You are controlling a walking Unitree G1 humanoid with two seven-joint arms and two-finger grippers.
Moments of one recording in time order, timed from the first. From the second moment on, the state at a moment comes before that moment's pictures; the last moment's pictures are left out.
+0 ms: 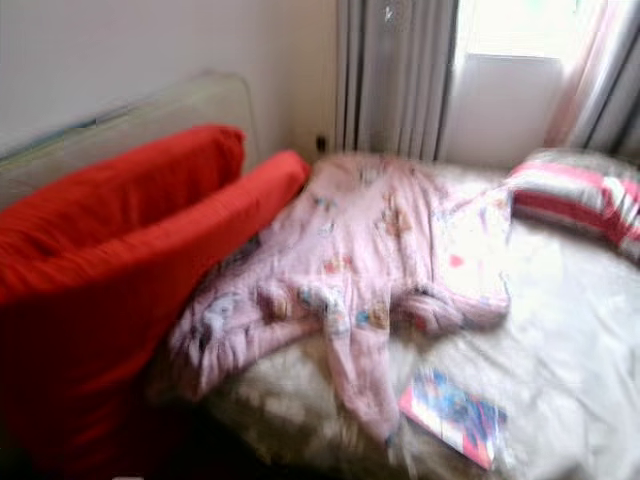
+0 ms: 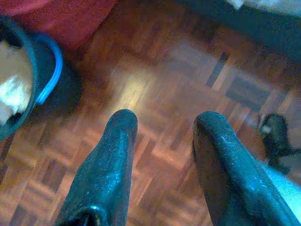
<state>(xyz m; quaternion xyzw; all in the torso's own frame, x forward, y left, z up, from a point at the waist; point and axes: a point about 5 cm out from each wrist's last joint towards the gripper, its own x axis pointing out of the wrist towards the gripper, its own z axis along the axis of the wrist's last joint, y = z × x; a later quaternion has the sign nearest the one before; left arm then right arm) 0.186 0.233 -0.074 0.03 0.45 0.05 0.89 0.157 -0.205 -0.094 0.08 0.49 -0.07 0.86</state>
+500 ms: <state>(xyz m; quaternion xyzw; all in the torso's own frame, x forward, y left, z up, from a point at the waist) 0.204 0.221 -0.068 0.04 0.44 0.04 0.90 0.166 -0.206 -0.089 0.07 0.48 -0.07 0.87</state>
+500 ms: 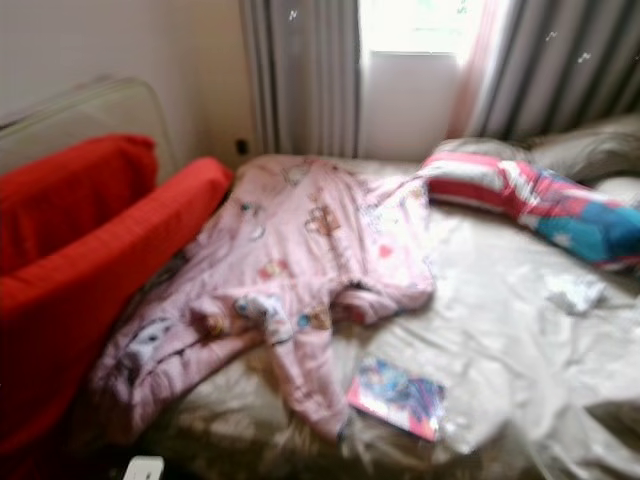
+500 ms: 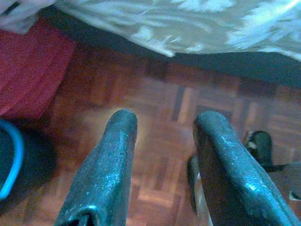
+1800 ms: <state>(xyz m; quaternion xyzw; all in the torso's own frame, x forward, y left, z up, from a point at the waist) 0.200 0.222 -0.070 0.01 0.44 0.05 0.89 0.161 -0.202 -0.092 0.07 0.49 -0.06 0.87</state>
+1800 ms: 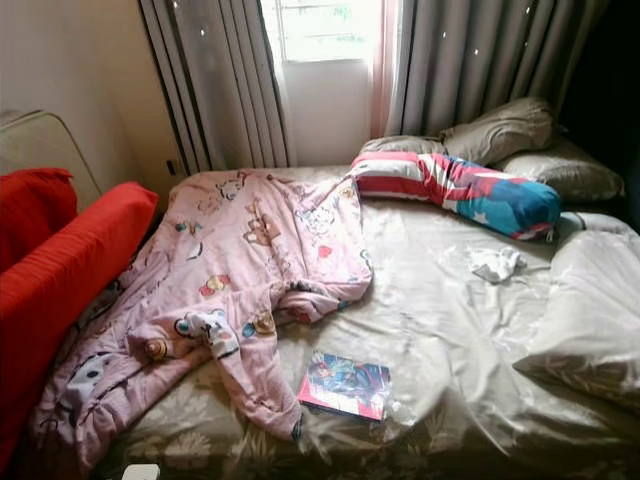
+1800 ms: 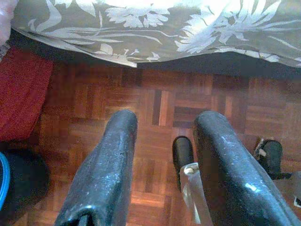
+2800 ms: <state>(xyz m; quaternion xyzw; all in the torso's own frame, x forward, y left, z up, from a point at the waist) 0.201 0.219 -0.070 0.00 0.44 0.05 0.90 0.157 -0.205 -0.093 0.07 0.48 -0.07 0.87</state>
